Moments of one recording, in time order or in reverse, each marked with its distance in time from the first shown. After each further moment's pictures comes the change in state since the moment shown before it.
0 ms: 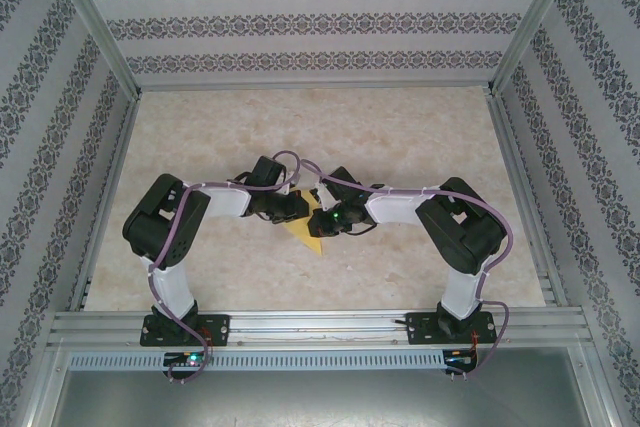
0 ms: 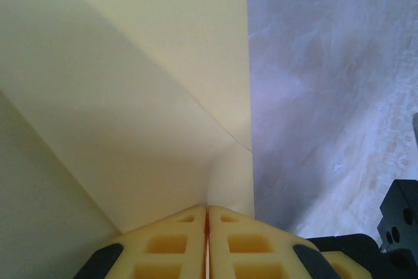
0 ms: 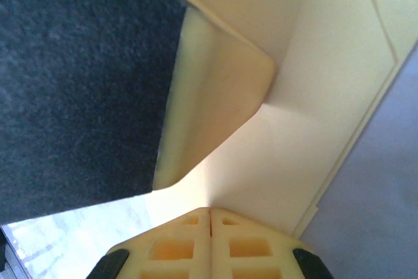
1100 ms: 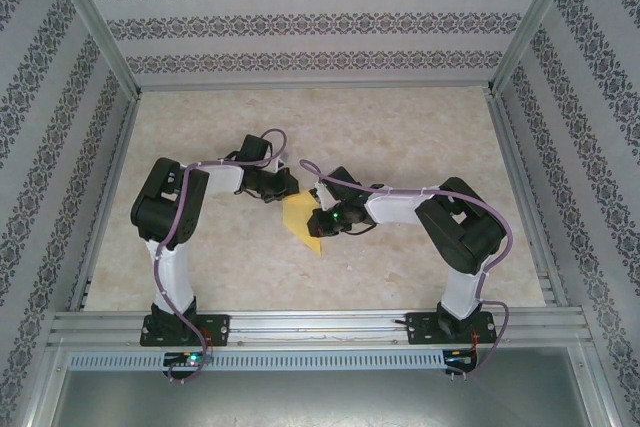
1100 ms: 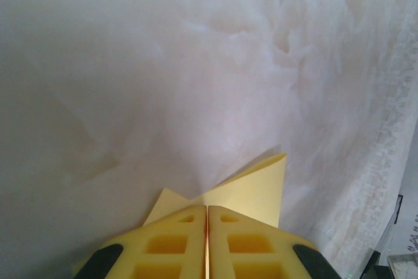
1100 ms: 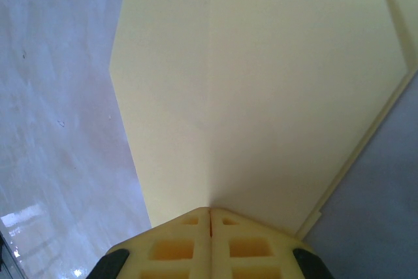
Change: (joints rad) left arm 0.159 0.144 0.210 -0.111 0.080 0.070; right arm 0.011 0.004 -0.001 0.006 0.003 -0.005
